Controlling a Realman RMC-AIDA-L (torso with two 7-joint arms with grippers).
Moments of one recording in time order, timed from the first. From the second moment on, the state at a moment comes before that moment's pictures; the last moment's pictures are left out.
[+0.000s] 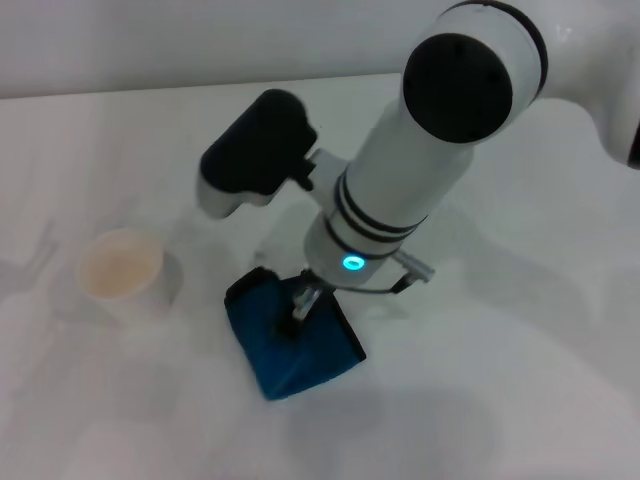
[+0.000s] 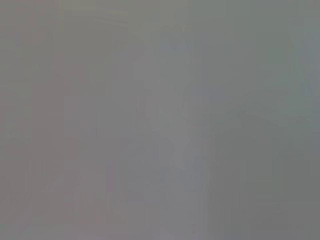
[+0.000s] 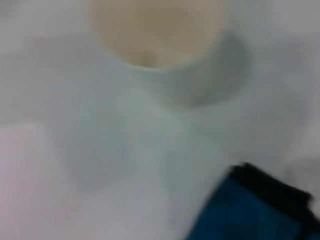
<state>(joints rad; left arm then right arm) -0.35 -2.08 2.84 -0.10 -1.25 1.62 -0.28 0.95 2.03 -2.15 -0.99 0.95 1.11 -0.14</state>
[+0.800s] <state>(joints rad) -0.36 -2.07 2.84 -0.11 -1.25 1.59 -0.28 0.84 2.02 -2.04 -1.06 0.85 1.23 -0.12</state>
